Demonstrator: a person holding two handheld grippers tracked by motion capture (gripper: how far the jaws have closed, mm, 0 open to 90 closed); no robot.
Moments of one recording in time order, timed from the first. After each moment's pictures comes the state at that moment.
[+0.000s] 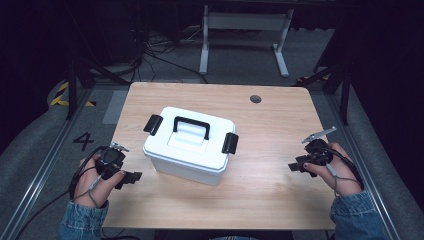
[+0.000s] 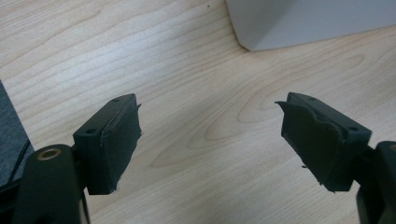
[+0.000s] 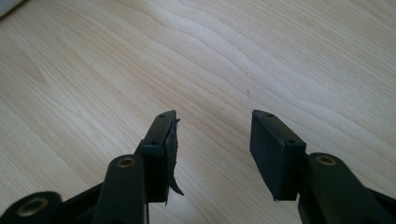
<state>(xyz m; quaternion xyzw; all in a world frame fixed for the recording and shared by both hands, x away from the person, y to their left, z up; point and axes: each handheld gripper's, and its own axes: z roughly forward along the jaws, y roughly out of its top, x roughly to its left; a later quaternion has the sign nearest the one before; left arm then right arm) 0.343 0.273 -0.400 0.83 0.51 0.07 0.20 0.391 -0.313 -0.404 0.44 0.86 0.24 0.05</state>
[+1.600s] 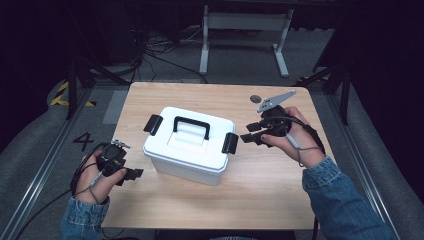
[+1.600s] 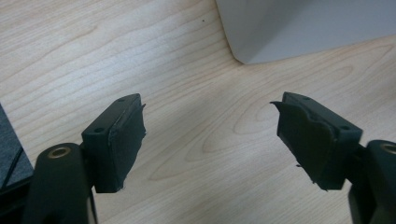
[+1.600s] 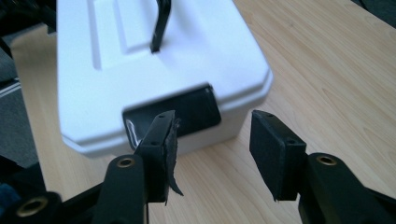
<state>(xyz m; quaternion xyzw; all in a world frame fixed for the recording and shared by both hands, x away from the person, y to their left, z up) 0.352 0.274 -0.396 0.83 0.50 0.07 0.22 0.419 -0.174 -0.302 0.27 0.89 0.37 0.06</state>
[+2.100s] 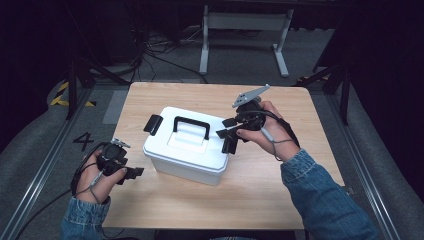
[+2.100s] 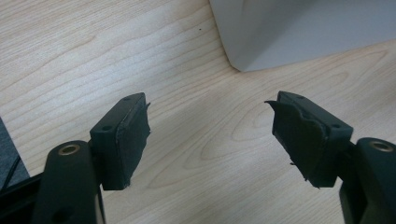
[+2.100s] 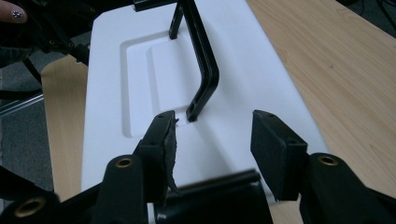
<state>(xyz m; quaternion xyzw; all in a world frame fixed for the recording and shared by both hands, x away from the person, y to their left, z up) 0.353 0.272 -0.396 0.83 0.50 0.07 0.22 0.434 -0.118 -0.303 0.23 0.89 0.40 0.03</state>
